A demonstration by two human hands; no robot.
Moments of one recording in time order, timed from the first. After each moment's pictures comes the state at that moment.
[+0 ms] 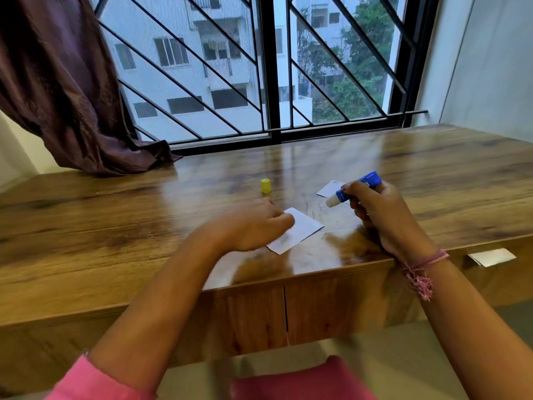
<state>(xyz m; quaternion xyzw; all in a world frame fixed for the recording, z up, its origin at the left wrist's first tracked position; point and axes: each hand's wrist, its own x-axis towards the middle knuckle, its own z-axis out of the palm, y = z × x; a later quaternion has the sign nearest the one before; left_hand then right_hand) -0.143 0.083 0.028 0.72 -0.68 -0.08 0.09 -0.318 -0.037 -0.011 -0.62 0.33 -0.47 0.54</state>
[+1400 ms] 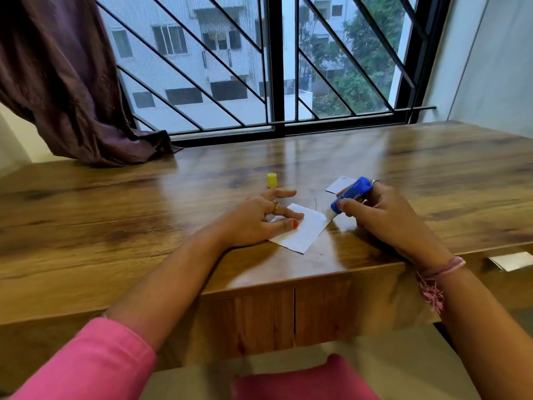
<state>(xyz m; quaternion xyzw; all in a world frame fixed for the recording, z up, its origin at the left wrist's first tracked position) -0.090 0.054 -0.015 0.64 -0.72 -0.12 0.22 -0.312 -0.026 -0.011 -0.79 0.33 -0.39 0.35</state>
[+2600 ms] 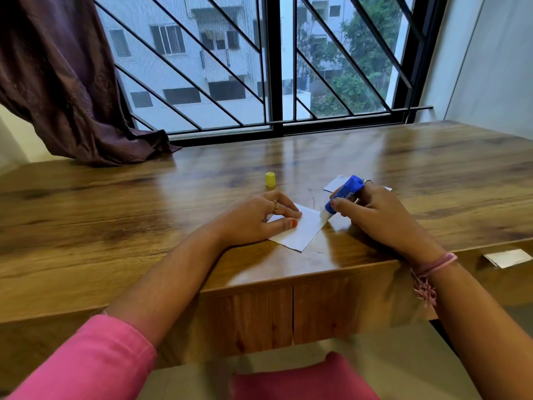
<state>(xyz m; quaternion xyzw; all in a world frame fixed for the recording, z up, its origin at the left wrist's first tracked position) -0.091 0.053 -0.017 0.61 -0.75 -0.10 0.23 -0.309 -0.031 -0.013 -0.83 0.32 -0.37 0.29</state>
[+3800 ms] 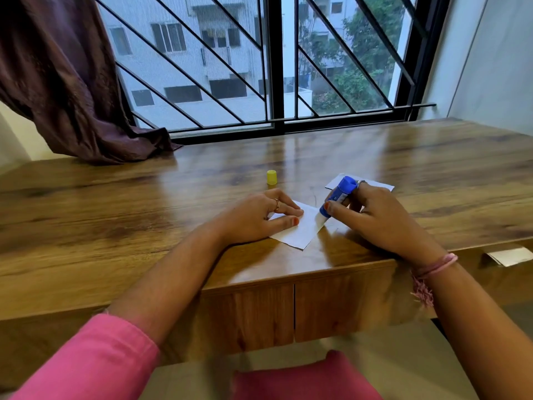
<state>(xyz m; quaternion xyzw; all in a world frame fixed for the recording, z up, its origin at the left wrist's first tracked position) -0.093 0.054 -0.015 0.62 -0.75 -0.11 0.23 -0.309 -0.026 -0.016 -0.87 0.26 -0.36 0.21</state>
